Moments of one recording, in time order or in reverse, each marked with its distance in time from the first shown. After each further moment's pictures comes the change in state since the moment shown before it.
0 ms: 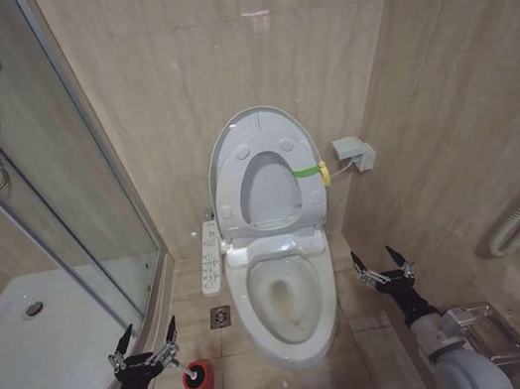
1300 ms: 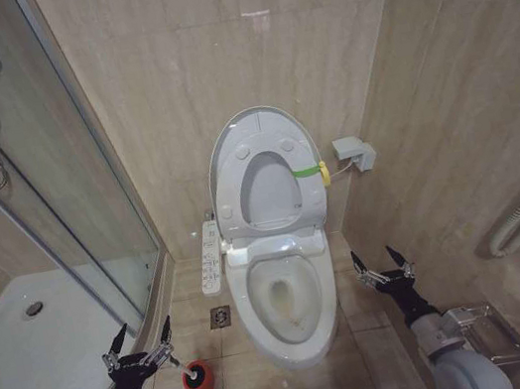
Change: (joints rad) left arm -0.007 0.014 -0.004 0.014 -0.007 -0.012 -0.006; right arm 0.000 0.000 0.000 0.000 0.000 0.000 0.000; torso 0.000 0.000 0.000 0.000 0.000
